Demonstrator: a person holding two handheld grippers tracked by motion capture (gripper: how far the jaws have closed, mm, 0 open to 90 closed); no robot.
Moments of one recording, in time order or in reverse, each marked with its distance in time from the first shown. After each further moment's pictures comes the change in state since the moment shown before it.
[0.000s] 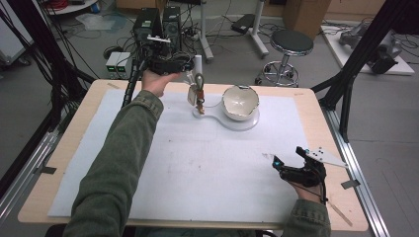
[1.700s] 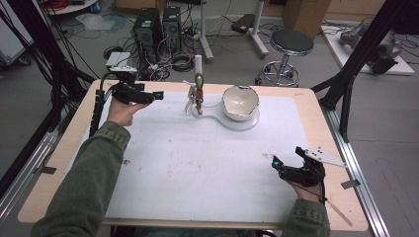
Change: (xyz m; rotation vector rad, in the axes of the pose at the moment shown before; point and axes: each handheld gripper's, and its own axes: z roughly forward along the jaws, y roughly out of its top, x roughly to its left) left arm 0.020 -0.084 -0.087 0.004 0.056 0.009; right arm 0.001 0.000 0.002 0.001 -0.008 -0.001
